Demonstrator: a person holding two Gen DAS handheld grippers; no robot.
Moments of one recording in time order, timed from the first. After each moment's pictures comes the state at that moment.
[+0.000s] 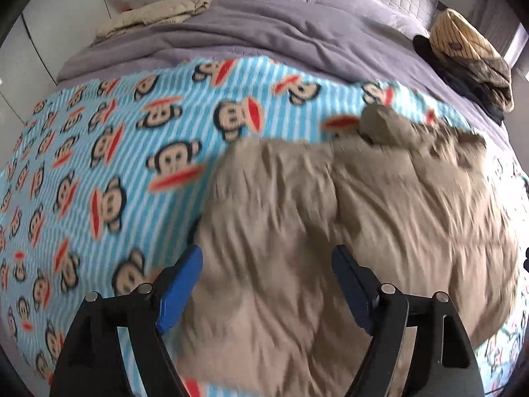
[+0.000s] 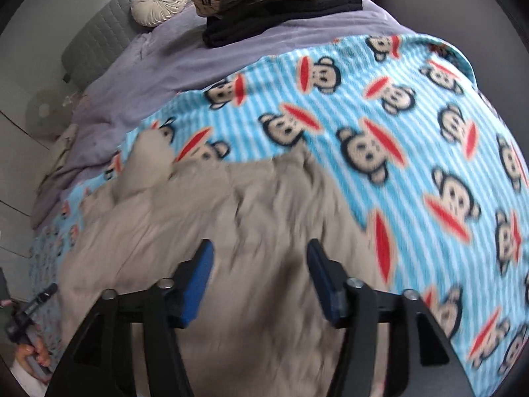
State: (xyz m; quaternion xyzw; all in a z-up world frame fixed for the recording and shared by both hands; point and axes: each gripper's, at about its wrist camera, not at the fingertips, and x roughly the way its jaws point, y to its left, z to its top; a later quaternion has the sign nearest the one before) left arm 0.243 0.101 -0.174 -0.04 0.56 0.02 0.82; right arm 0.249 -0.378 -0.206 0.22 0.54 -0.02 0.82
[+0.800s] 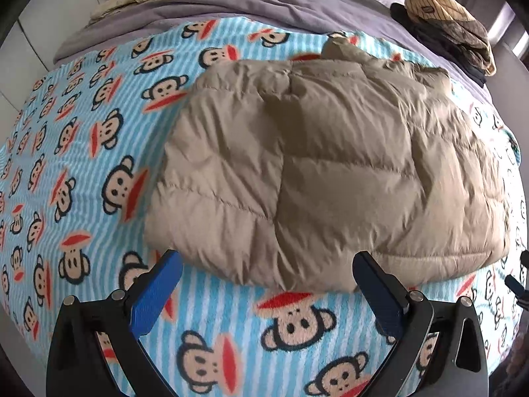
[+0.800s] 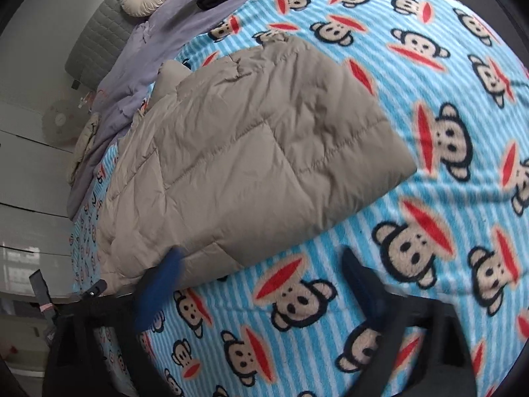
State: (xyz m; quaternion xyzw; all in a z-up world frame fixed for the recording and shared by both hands) left arm 0.146 0.071 -0.176 -0.03 0.60 -0.01 0.80; right arm 0.125 -0.361 -0.226 0.33 0.57 0.01 0.75
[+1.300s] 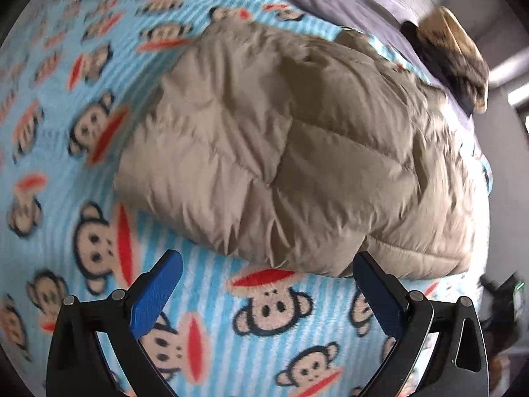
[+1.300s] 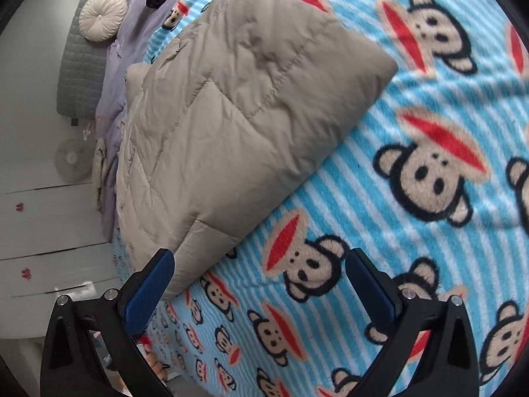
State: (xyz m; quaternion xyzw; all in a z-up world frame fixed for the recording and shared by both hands) left arm 0.136 0.108 -0.210 -0.19 0.63 -0.04 0.75; right arm 0.105 -0.380 -0.281 0.47 0.59 0.02 0.66
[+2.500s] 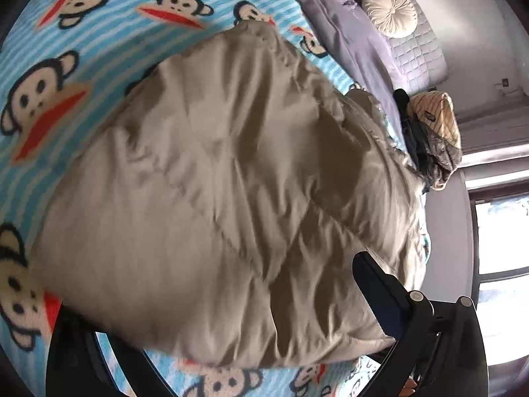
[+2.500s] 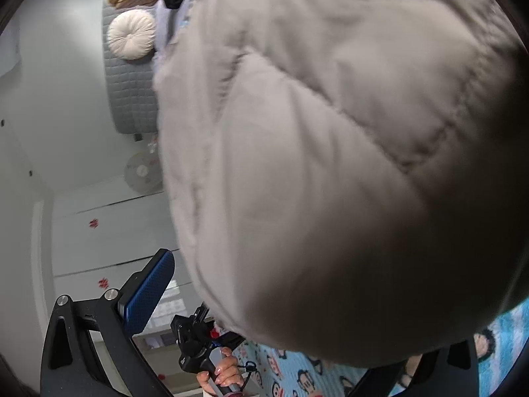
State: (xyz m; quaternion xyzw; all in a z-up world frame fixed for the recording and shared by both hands) left arm 0.187 0.140 -0.266 -0.38 0.56 -0.07 0.73; right arm 0.174 -0.342 -0.340 0.61 0.49 0.14 0.60
